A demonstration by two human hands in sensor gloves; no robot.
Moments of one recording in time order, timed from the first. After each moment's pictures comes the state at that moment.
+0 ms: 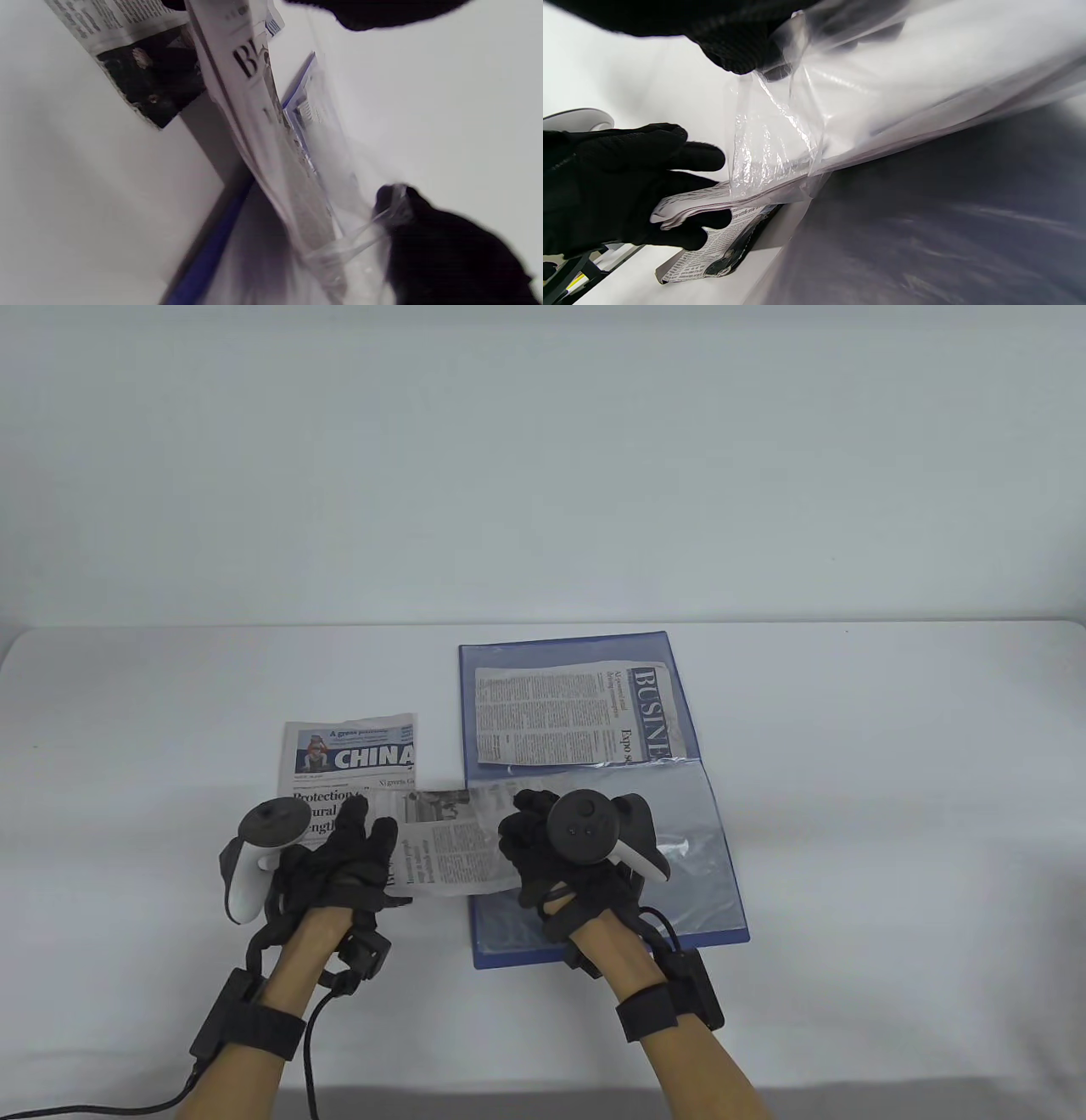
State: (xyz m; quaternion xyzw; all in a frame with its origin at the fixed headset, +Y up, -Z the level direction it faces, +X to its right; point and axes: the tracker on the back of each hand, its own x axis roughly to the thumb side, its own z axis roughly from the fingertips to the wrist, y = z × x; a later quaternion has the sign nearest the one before) left_hand -0.262 -0.744 -0.357 -0.25 0.06 0.49 0.84; right_hand 0.027 -0.720 -0.375 0.24 0.07 0.92 0.29
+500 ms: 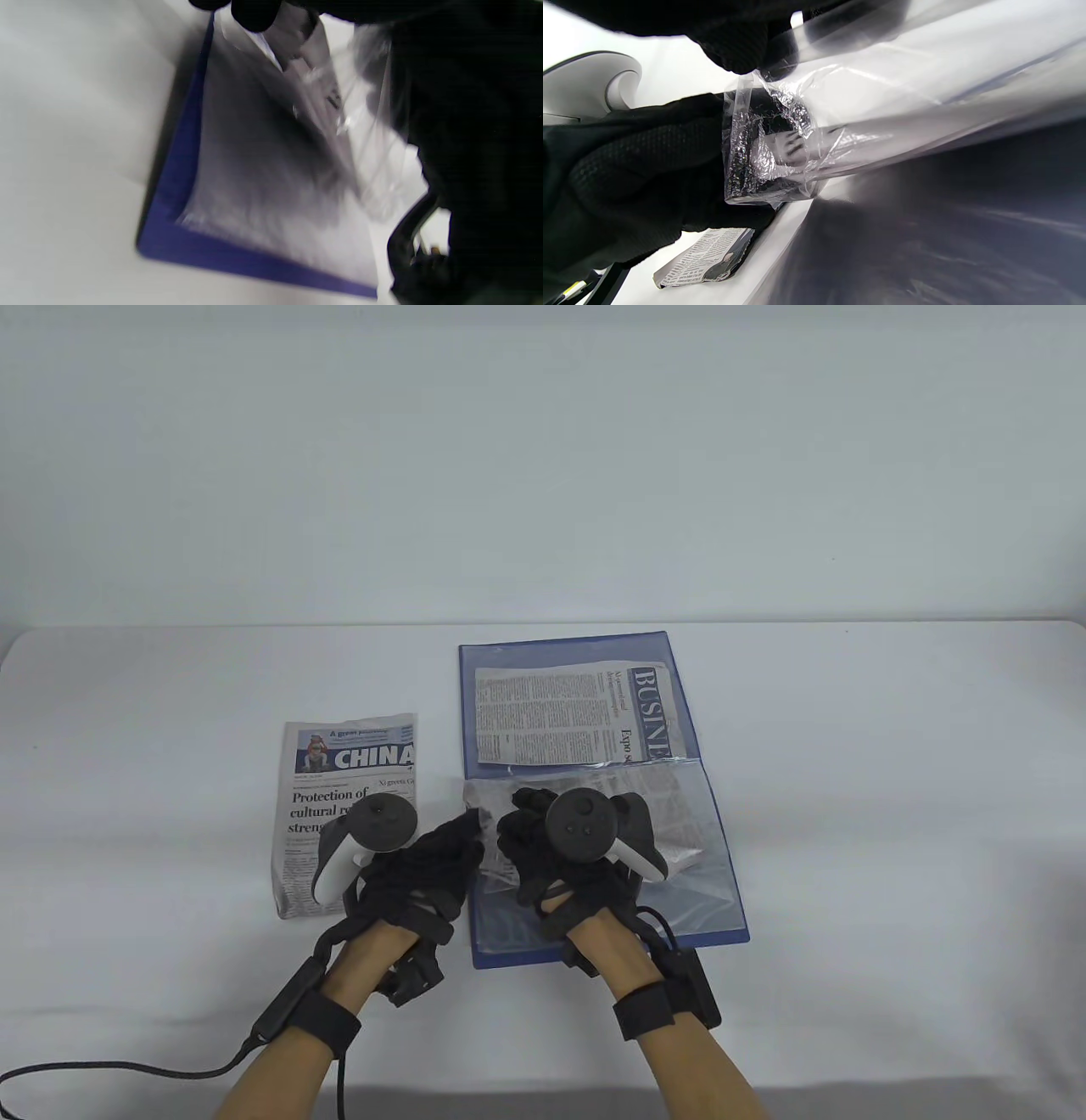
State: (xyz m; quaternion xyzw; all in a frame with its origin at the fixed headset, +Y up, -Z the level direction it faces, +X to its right) left_hand -0.184 -0.758 -0.368 -0.30 -0.13 0.39 0.86; right_hand 0.024 -0.719 -0.376 0.23 0.07 0.92 0.29
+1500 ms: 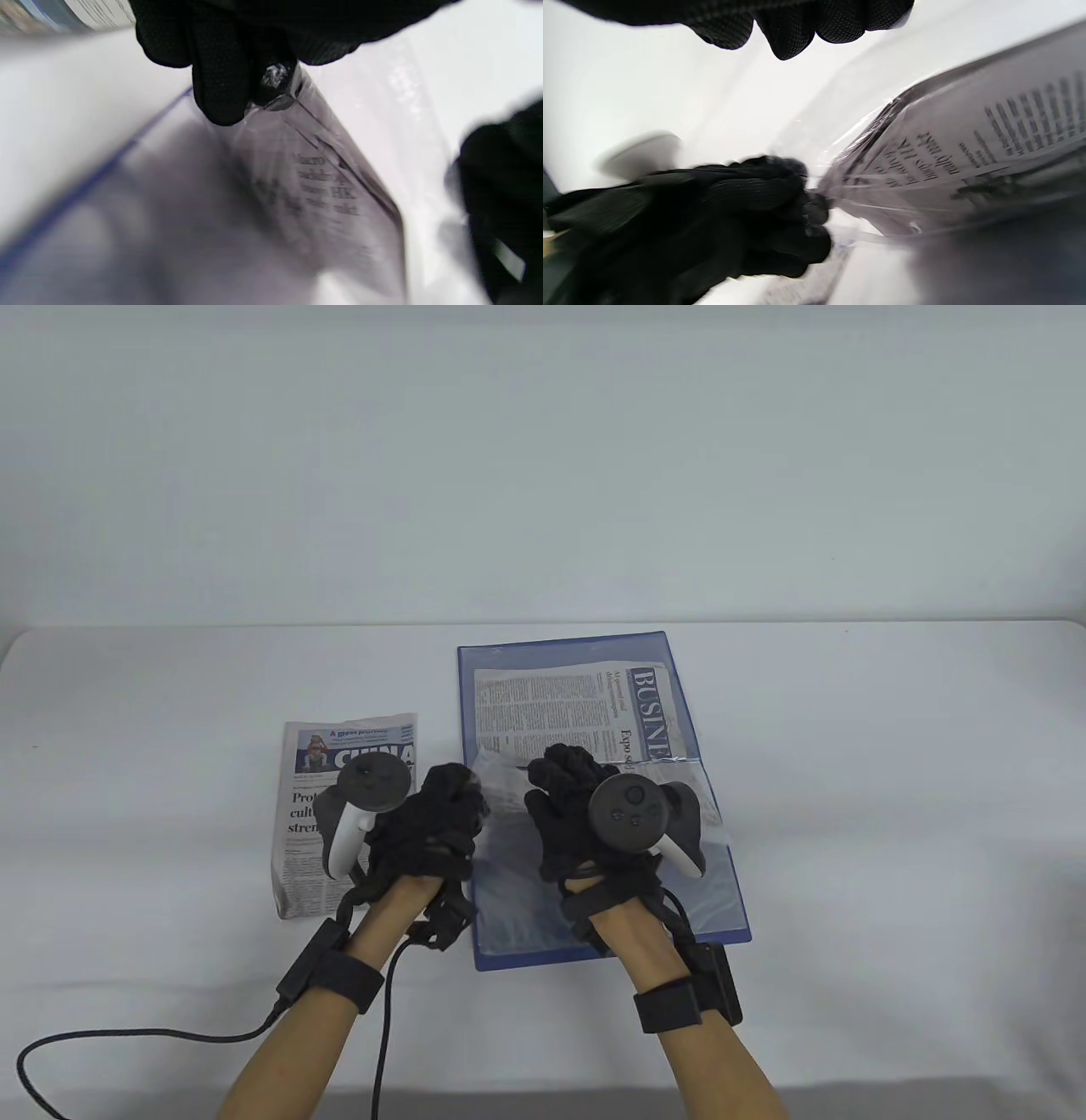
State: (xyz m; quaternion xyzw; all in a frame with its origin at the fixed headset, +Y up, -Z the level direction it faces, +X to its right) left_hand -0.194 -0.713 -0.407 -0.17 0.04 0.53 0.83; right_hand 0.057 -0.664 -0.365 0.25 -0.07 0.90 0.36
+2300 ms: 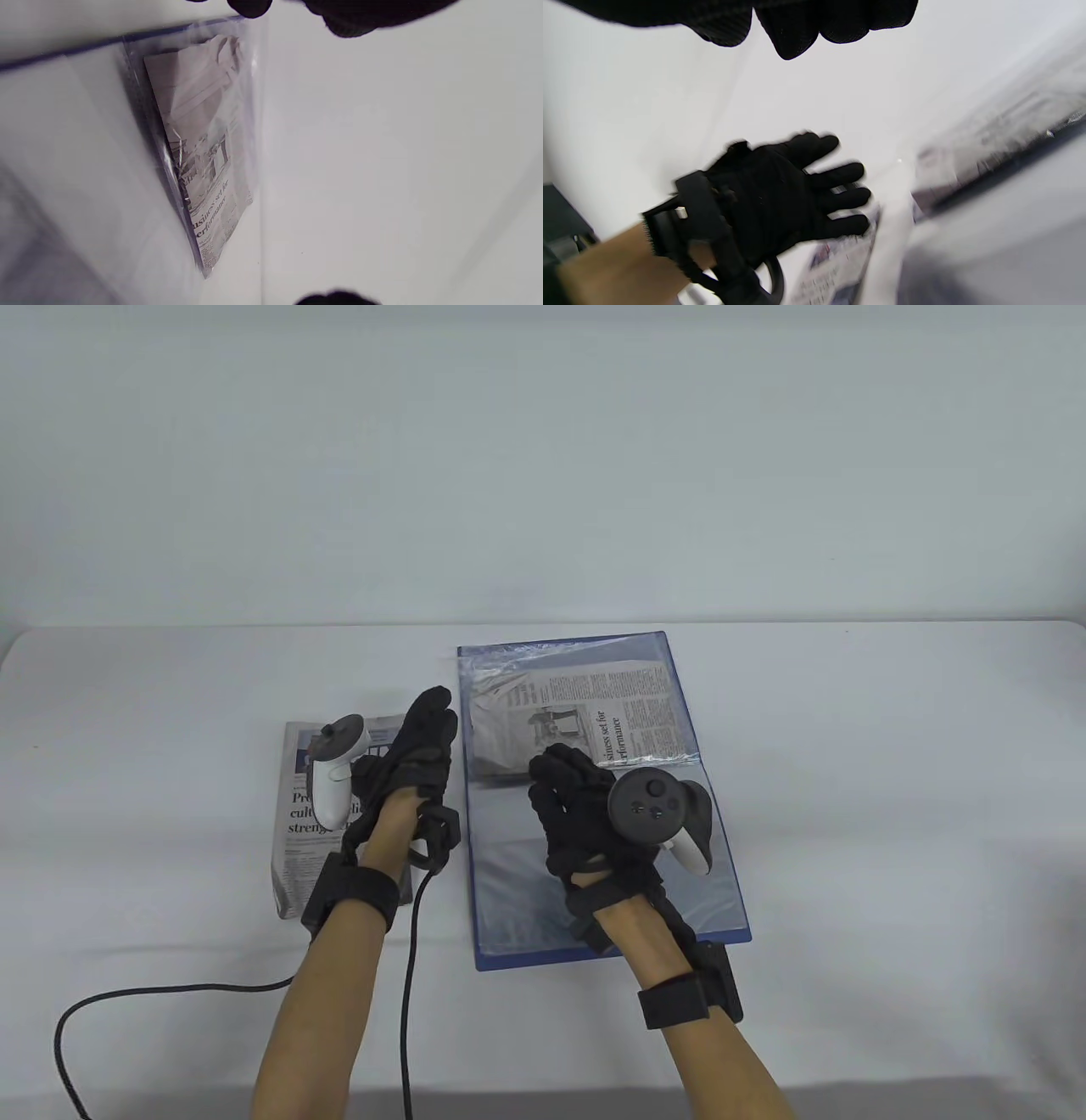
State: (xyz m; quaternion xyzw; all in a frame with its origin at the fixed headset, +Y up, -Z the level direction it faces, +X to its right) left_hand -0.219 -0.740 -0.450 -0.19 0.00 0.68 0.71; right_hand 0.053 -0.688 -0.378 0.25 0.02 0.88 0.41
